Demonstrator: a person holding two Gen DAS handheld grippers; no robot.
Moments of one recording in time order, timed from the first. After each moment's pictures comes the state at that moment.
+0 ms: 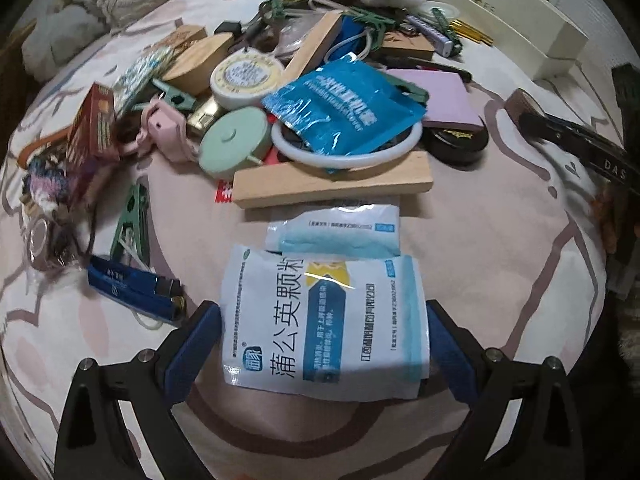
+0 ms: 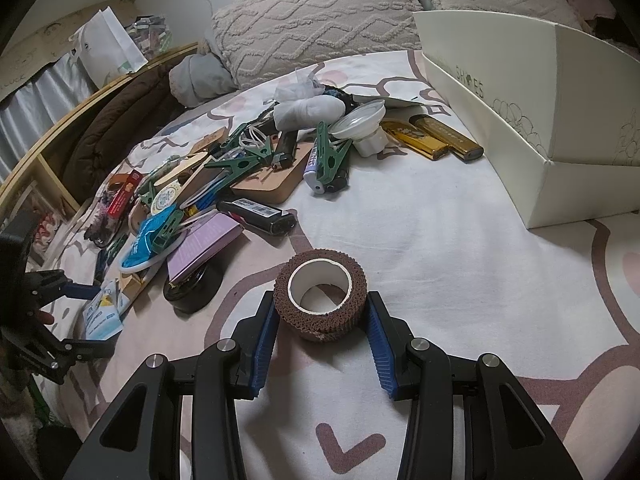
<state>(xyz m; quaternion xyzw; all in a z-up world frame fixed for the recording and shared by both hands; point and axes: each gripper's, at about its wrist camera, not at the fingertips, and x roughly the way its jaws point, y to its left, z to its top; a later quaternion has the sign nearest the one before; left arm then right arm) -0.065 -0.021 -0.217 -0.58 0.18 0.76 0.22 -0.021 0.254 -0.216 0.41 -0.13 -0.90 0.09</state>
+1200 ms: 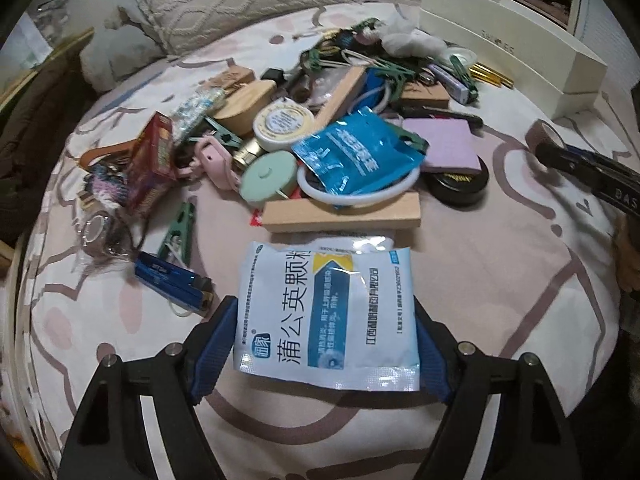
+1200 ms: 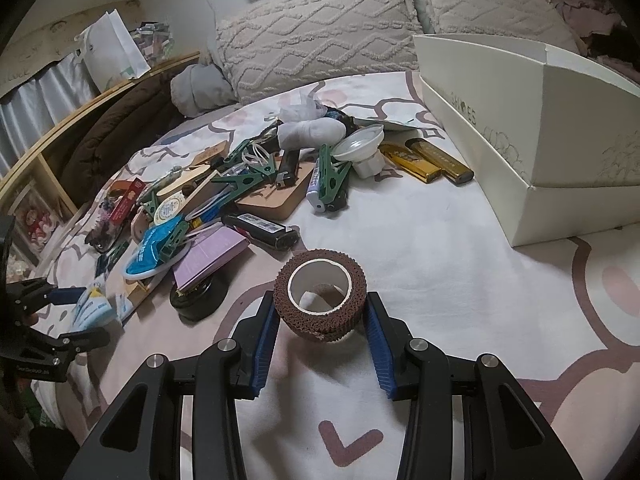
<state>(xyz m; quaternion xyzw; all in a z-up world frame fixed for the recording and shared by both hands) -0.040 -0.012 -0.193 -0.50 0.18 0.84 0.14 -0.015 0.255 -0.202 0.39 -0.12 -0.91 0.08</state>
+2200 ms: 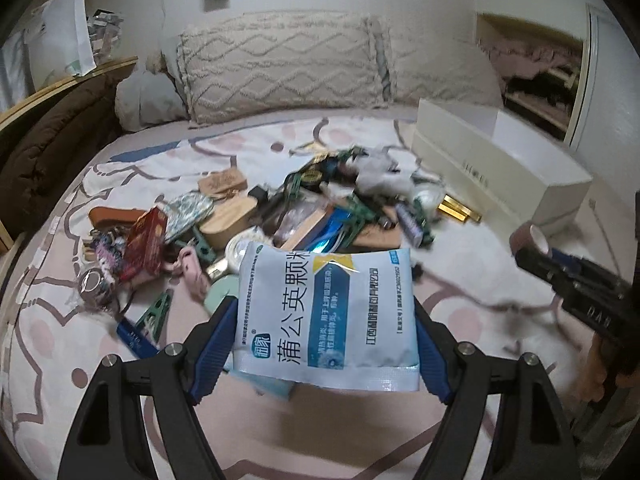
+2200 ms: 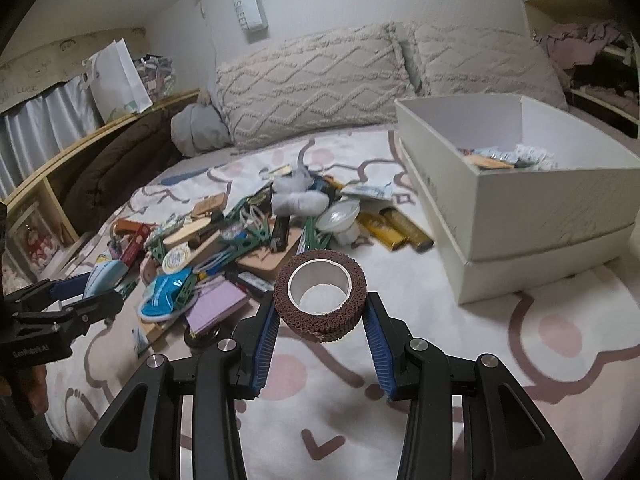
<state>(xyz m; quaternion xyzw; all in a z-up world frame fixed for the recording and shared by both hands) -0.029 0.037 -0.129 -0.37 0.05 0.92 0.15 0.003 0.277 -0.151 0.32 -0.11 -0.94 0.05</state>
